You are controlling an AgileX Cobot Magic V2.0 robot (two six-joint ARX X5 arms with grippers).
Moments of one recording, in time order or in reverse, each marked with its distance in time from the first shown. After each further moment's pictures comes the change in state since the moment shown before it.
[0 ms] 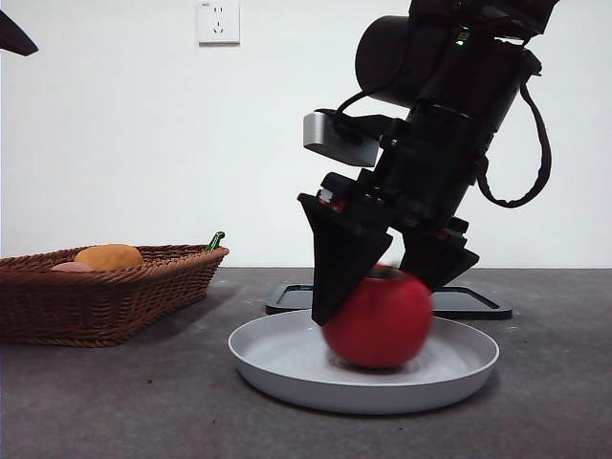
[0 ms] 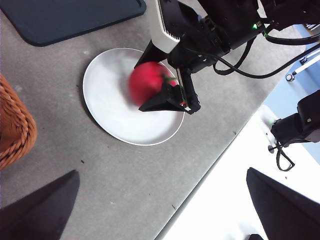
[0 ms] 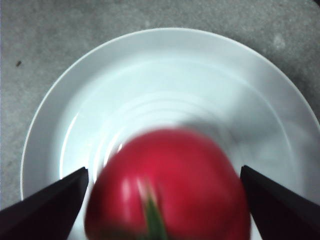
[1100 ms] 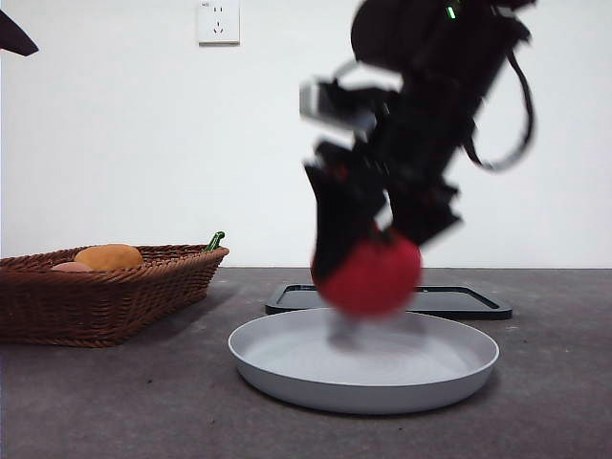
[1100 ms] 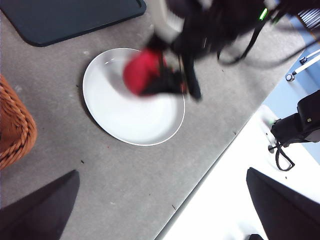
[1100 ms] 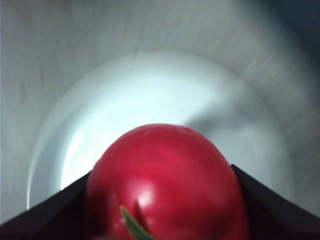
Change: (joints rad) left arm 0.000 0.000 0.000 0.001 0.000 0.000; right arm -0.003 -0.022 0.122 -0.056 0.060 0.000
